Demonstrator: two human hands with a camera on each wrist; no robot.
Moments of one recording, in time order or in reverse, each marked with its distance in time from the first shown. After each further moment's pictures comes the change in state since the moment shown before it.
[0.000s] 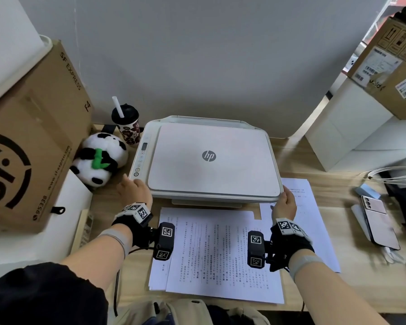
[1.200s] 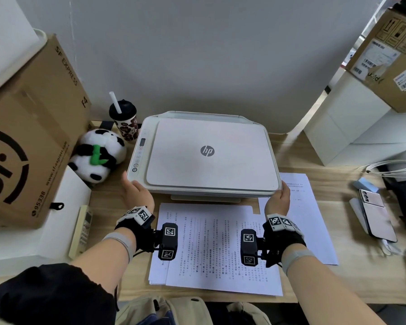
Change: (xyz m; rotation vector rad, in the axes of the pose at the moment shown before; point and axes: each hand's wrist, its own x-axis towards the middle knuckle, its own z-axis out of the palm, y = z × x) left_hand -0.008 -0.024 0.019 -0.242 0.113 0.076; right_hand -0.001 0.005 0.008 -0.051 0.008 -0.053
